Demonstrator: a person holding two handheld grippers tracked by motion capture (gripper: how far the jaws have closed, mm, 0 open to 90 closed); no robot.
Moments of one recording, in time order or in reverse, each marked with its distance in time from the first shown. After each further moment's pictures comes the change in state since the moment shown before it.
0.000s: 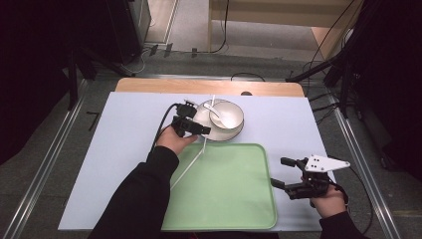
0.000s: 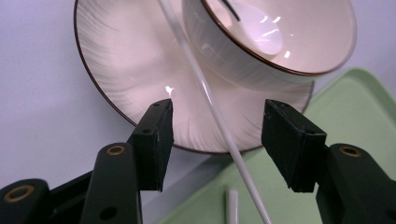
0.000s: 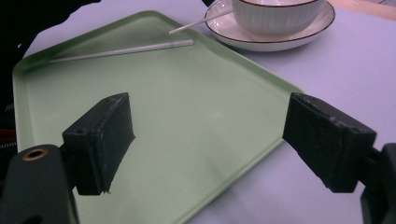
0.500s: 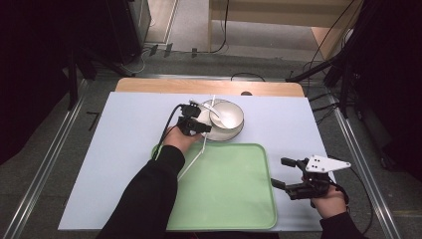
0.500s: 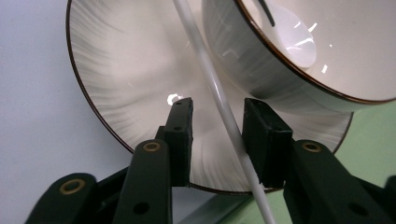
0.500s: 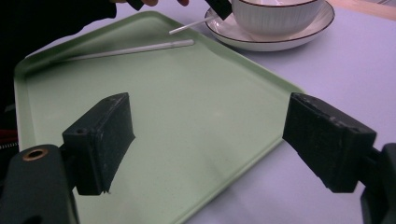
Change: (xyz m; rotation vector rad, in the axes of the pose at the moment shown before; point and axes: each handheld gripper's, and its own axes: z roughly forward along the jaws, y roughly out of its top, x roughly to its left) left arm 0.004 0.003 0.027 -0.003 0.040 -0.034; right arm 0.000 -0.001 -0.001 -0.002 0.001 0.002
